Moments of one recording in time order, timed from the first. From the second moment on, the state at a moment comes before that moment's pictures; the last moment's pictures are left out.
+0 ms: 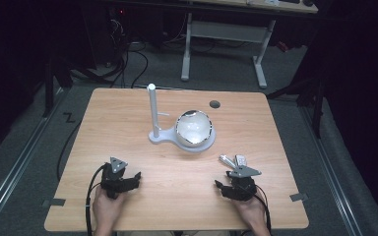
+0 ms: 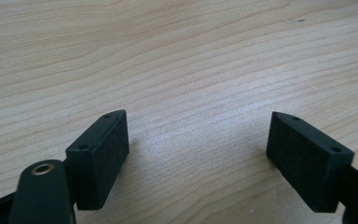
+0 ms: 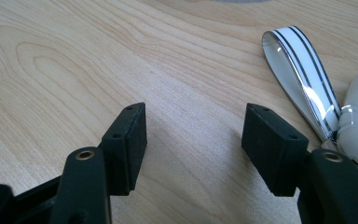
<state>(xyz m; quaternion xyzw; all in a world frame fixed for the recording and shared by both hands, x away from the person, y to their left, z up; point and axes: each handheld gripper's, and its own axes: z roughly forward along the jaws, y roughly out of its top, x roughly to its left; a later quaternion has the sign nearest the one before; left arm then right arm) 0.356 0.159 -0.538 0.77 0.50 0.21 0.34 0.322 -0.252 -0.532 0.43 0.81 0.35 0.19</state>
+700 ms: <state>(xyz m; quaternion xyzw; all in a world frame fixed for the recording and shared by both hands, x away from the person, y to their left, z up) 0.356 0.159 -0.538 0.77 0.50 0.21 0.34 0.316 -0.258 -0.521 0.44 0.80 0.37 0.19</state>
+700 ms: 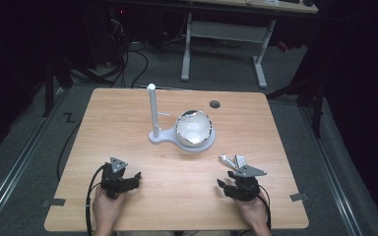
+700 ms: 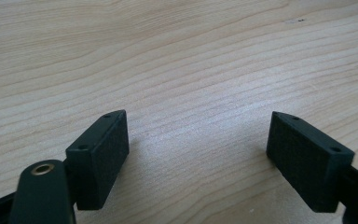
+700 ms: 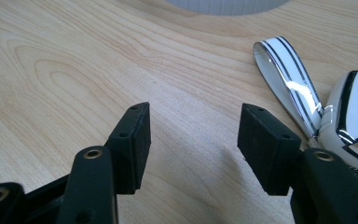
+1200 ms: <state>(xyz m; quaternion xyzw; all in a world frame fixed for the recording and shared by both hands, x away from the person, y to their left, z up) 0.356 0.158 -0.538 0.77 0.50 0.21 0.34 0.309 -0.269 -0.512 0.44 0.79 0.39 0.19</state>
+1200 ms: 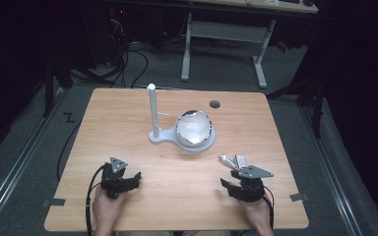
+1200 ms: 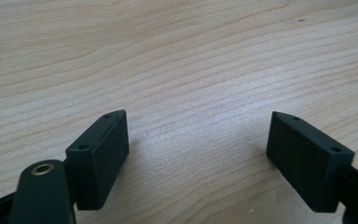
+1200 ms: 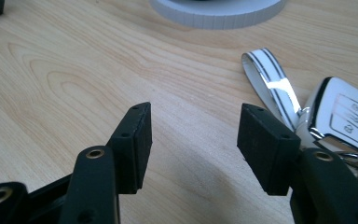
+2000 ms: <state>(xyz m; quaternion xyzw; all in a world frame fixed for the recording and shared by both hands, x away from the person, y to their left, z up) 0.356 0.158 -0.538 0.77 0.50 0.21 0.34 0.315 -0.296 -0.499 0.47 0.76 0.38 0.23</state>
